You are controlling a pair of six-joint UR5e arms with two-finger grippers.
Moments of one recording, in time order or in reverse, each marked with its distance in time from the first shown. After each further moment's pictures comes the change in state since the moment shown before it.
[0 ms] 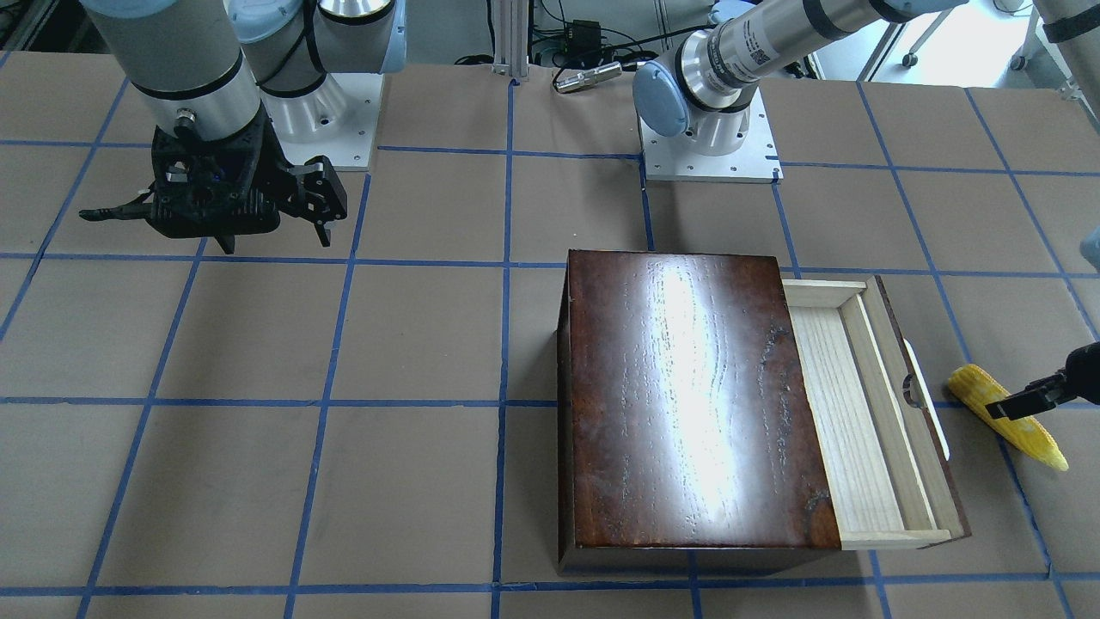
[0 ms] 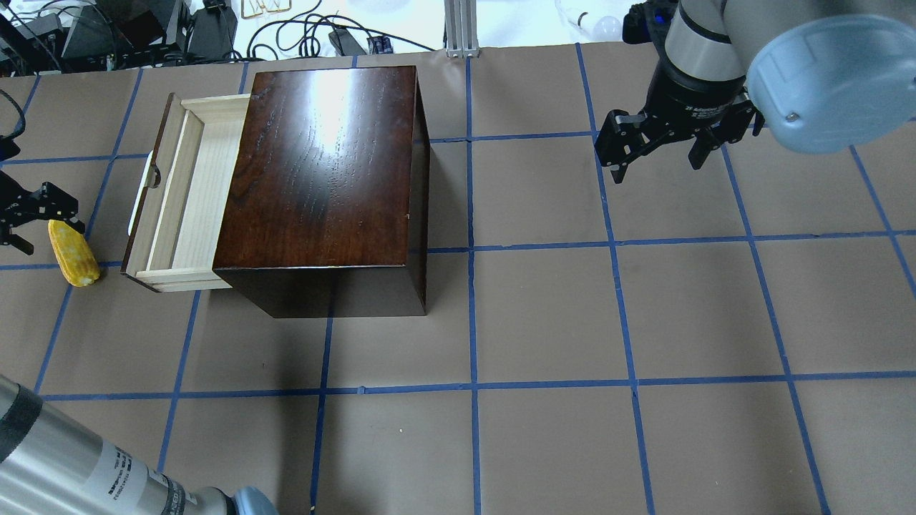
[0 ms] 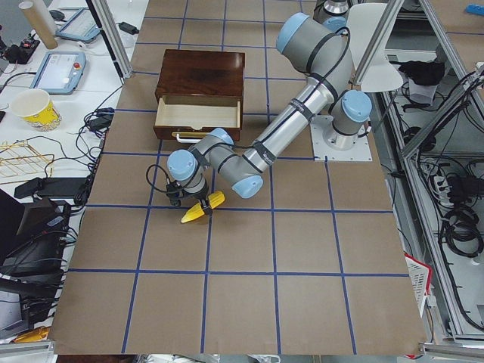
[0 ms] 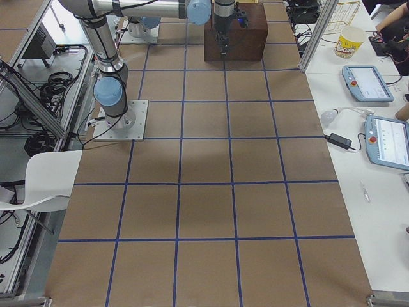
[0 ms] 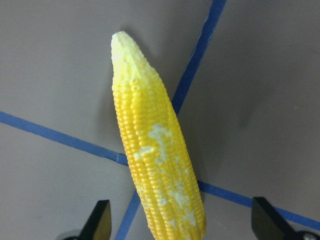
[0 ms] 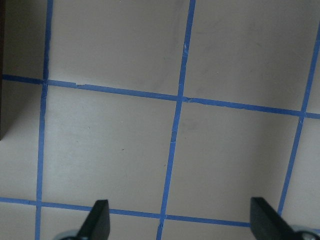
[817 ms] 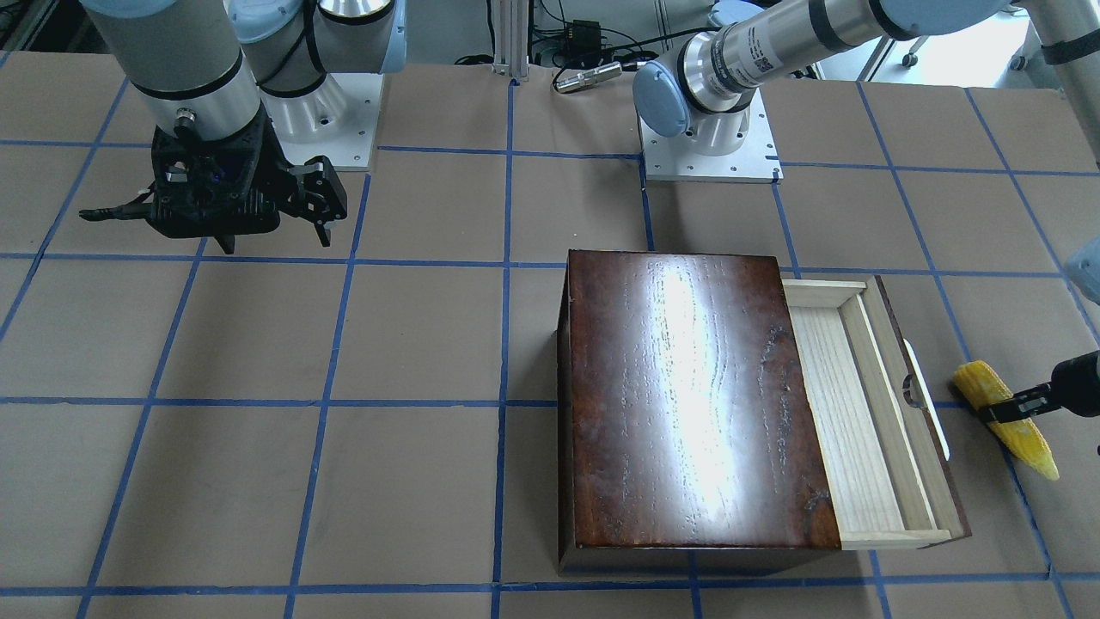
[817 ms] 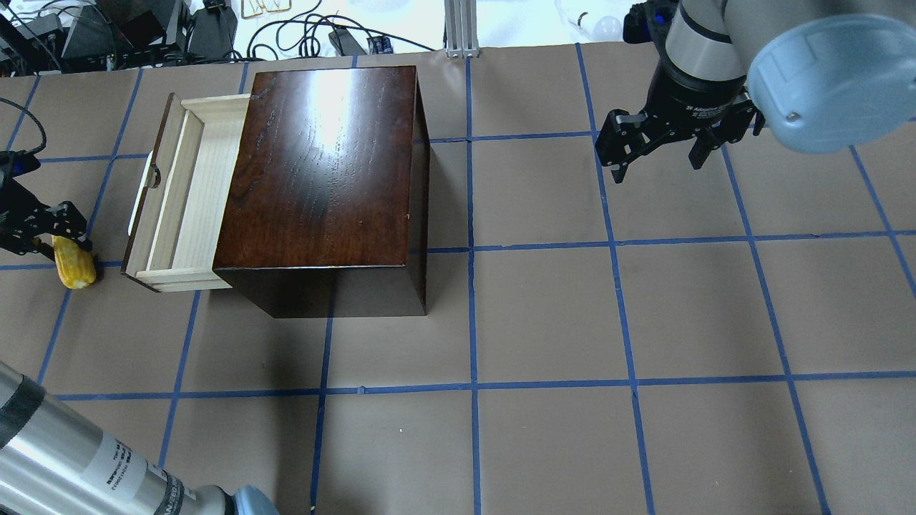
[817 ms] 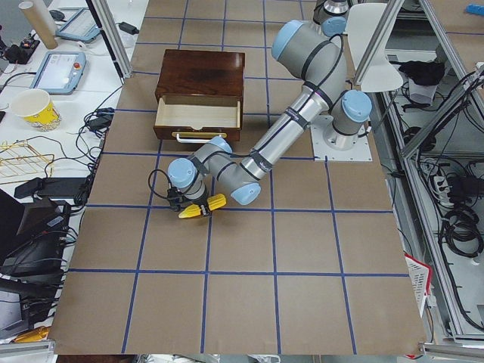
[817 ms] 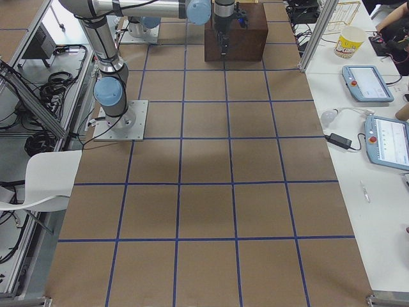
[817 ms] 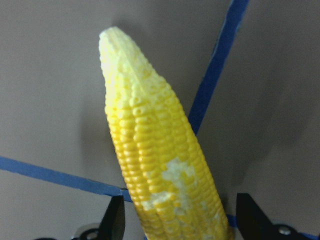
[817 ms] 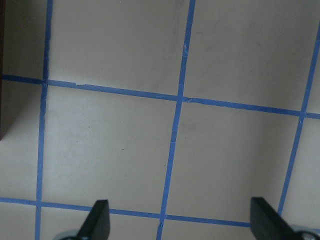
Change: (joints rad) left arm 0.004 -0.039 0.002 0.036 0.005 0.072; right arm 0.000 0.000 0.000 0.000 0.000 0.000
